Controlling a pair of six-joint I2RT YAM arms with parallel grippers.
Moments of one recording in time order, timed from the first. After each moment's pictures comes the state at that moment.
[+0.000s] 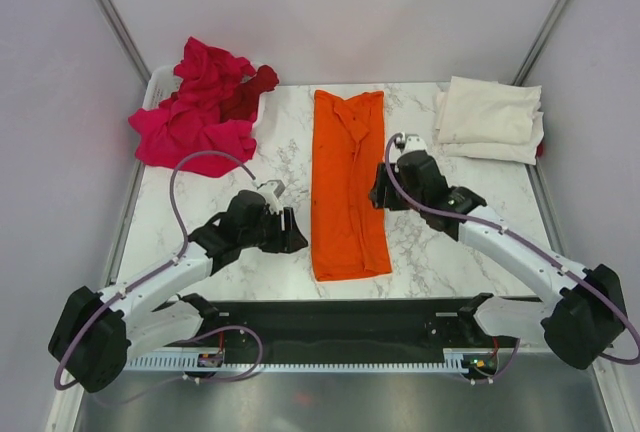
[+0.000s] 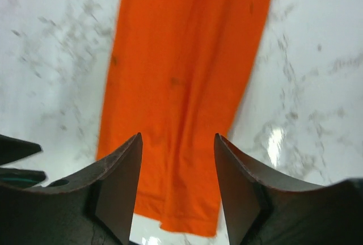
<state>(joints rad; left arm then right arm) -0.61 1.02 0.55 -0.24 0.22 -0.53 0.60 1.23 0.97 -0.36 0.13 0.48</state>
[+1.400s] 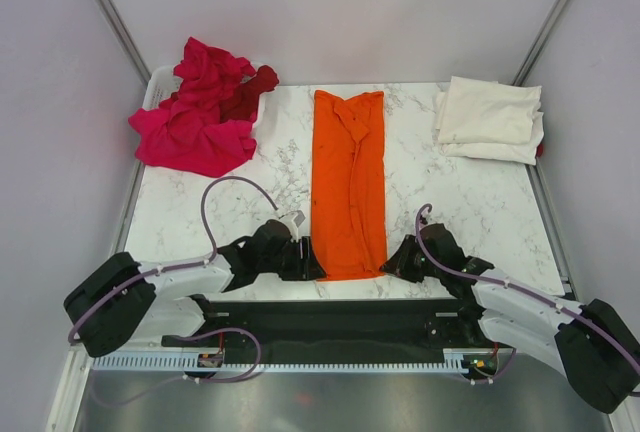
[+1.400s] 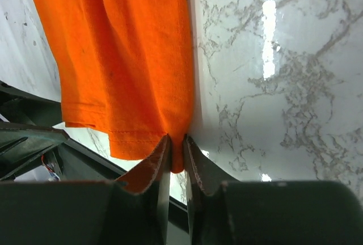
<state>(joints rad) -0.86 1.20 0.34 0.11 0.21 -0.82 0.61 0.93 0.18 -0.03 -0.19 0.98</state>
